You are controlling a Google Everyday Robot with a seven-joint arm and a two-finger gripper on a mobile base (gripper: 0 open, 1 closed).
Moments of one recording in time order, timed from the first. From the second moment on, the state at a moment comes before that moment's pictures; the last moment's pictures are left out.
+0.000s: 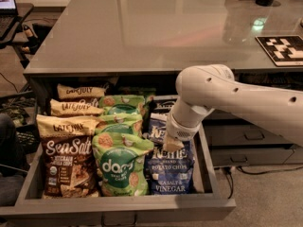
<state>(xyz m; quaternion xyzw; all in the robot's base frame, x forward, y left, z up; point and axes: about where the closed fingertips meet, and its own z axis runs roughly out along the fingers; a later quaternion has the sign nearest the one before) 0.482 -0.062 0.682 -0.66 0.74 0.09 0.10</state>
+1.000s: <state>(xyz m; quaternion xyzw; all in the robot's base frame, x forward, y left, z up) 0.472 -0.074 0.740 -0.64 0.76 0.10 0.11</state>
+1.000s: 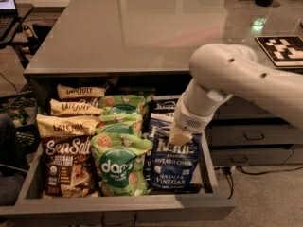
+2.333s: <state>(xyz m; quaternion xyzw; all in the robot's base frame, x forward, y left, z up) 0.477 -0.083 0.853 -0.63 0.77 0.05 0.10</state>
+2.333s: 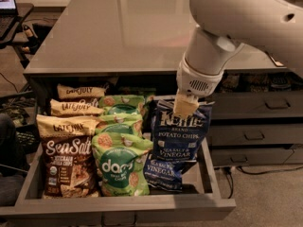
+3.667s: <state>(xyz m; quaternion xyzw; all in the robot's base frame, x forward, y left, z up) 0.530 -0.078 0.969 -0.64 0.75 -0.01 0.16</state>
